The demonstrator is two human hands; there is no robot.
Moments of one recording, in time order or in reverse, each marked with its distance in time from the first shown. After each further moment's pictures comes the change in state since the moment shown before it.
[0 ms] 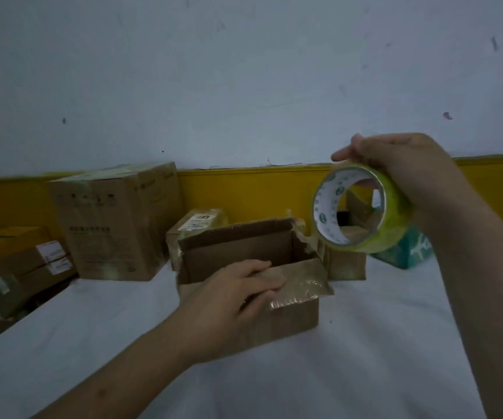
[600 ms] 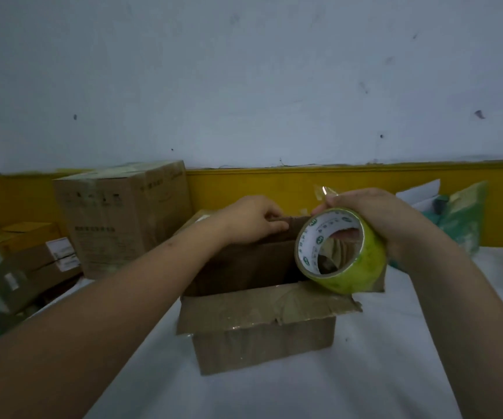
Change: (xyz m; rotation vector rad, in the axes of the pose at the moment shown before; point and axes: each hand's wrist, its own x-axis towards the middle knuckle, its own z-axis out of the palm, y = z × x) left_hand 0.133 -0.037 -0.044 0.004 -0.155 -0.250; right_hand 0.032 0.057 0.037 -0.026 -0.274 0.344
